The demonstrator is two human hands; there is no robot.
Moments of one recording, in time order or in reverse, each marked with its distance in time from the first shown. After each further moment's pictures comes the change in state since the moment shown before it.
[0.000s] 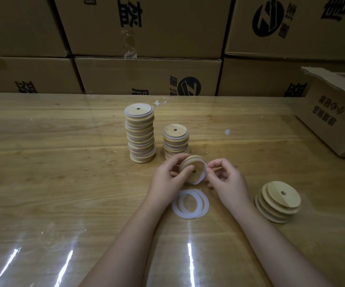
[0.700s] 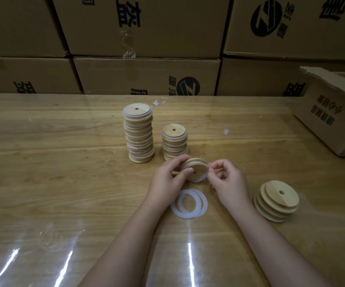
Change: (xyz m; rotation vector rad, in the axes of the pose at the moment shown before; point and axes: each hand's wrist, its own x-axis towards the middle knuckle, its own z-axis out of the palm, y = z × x) left_hand -0.001 -0.001 0.000 0.137 -0.014 0.055; right_hand 0.001 0.004 0.000 -0.077 0.075 0.022
